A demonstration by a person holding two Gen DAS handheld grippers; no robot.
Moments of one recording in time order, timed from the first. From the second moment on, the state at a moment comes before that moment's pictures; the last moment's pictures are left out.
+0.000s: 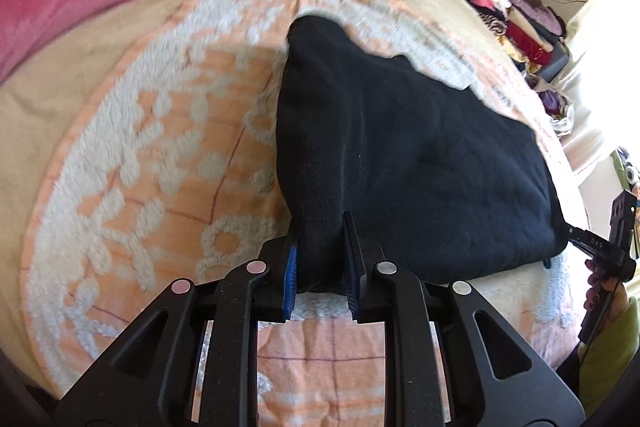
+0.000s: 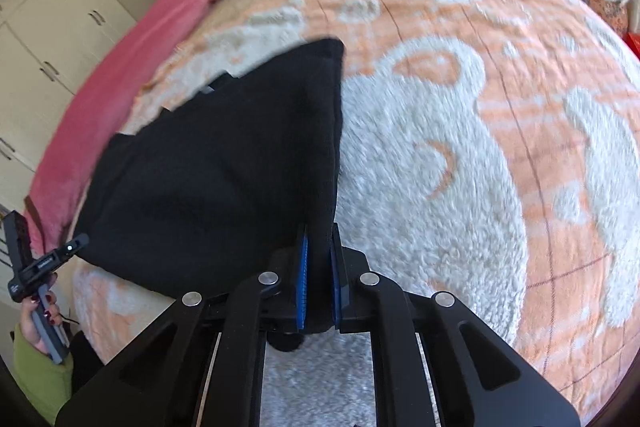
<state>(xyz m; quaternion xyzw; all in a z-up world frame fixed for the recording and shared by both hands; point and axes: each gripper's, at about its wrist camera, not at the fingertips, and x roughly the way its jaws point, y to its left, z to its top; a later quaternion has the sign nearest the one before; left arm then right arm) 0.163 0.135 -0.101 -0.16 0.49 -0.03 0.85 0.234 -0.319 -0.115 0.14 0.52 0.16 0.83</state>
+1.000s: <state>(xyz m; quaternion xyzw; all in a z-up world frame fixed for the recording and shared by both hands) 0.137 0.148 -0.047 -0.14 0.45 0.02 0.88 0.232 -0.330 -0.083 0.13 0.48 0.15 0.85</state>
